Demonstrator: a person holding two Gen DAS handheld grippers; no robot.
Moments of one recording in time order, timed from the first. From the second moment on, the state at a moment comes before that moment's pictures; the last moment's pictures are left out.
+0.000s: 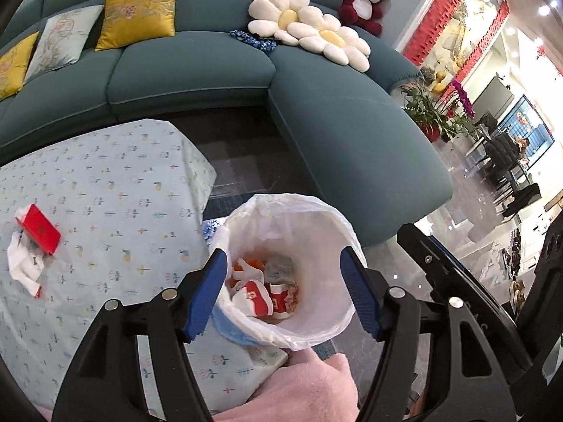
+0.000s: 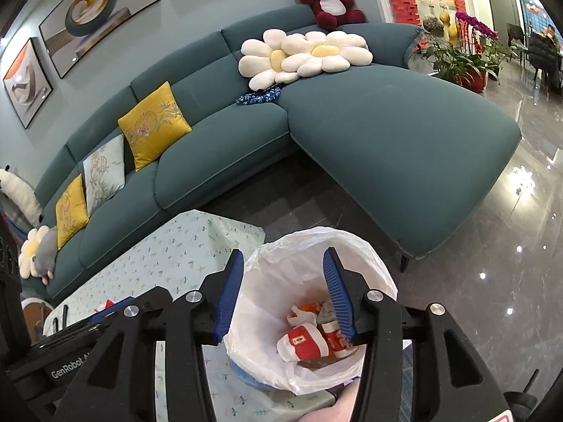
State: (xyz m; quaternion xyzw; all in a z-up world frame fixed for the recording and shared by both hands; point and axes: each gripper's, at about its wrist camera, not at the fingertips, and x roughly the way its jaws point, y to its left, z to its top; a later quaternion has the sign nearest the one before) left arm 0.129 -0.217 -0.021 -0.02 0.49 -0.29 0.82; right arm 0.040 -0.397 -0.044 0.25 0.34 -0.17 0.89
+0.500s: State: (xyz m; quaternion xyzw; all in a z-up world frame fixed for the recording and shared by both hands) left arm 0.129 -0.150 -0.006 -0.03 0.46 -0.25 0.85; right arm 0.051 -0.329 -0.031 0.21 0.35 -0.13 0.90
